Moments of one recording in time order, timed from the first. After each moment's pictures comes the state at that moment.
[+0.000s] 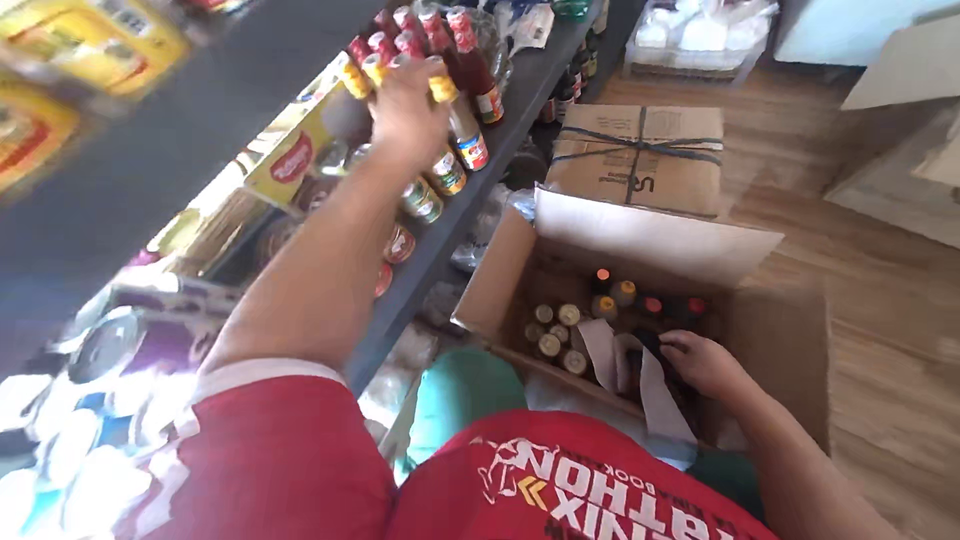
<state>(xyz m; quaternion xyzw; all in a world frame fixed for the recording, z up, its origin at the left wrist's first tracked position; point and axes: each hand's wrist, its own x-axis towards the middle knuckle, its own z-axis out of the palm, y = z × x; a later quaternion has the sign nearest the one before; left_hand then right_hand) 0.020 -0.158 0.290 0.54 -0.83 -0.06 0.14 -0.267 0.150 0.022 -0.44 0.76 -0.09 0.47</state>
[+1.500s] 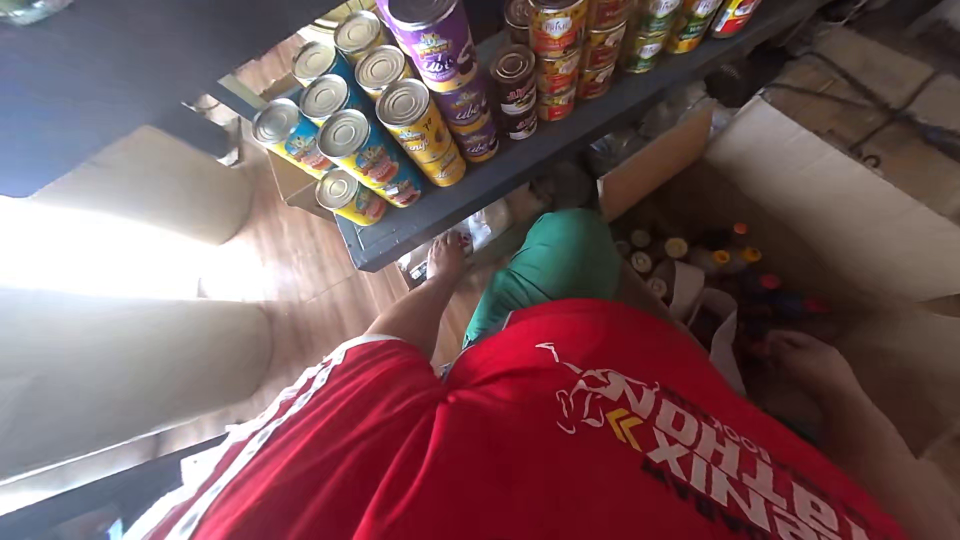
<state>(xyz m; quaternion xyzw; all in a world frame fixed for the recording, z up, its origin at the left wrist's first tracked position) 0.339 0.193 0.001 0.84 -0.50 -0.20 0.00 -0.244 0.203 0.006 -0.45 0.78 -0.03 0.44</state>
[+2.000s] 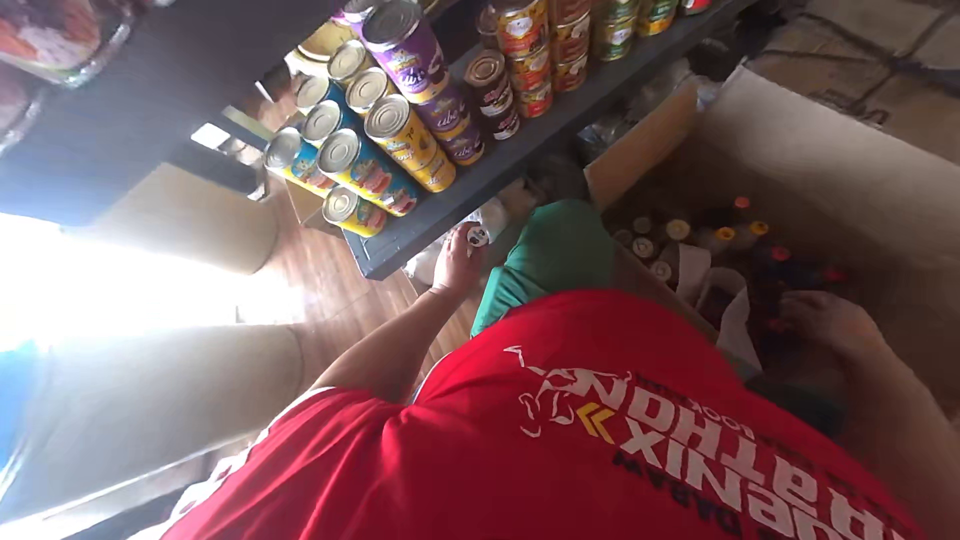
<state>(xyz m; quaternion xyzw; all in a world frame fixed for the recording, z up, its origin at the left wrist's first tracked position) 0.272 0.226 0.095 0.71 -0.64 -0.15 0.23 -0.249 0.195 0.020 -0.46 0.76 -0.07 0.45</state>
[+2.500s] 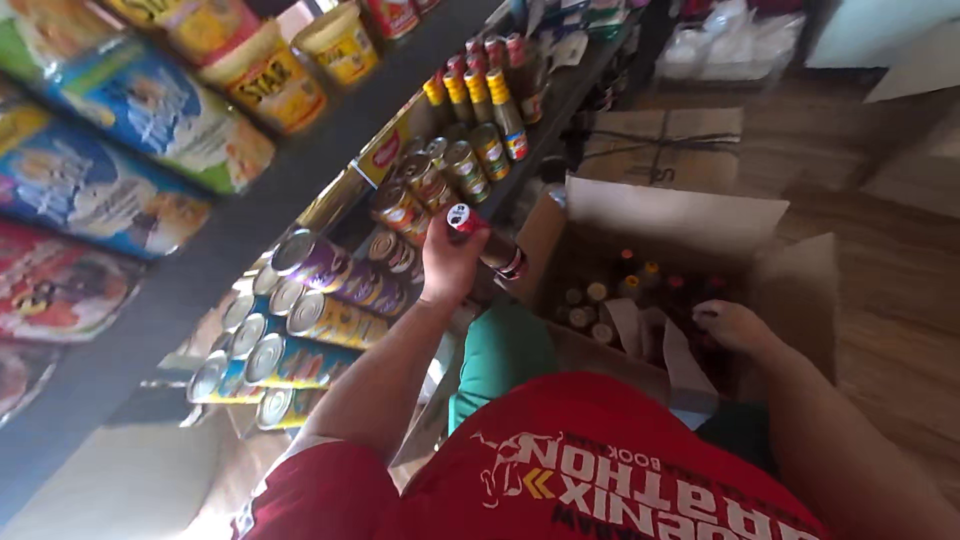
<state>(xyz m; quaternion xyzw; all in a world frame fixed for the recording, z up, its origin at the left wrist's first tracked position) 0.110 0.070 0.220 0.51 -0.67 -0.28 0.46 -0.271 0.189 0.017 -0.44 0.77 -0.13 0.45</state>
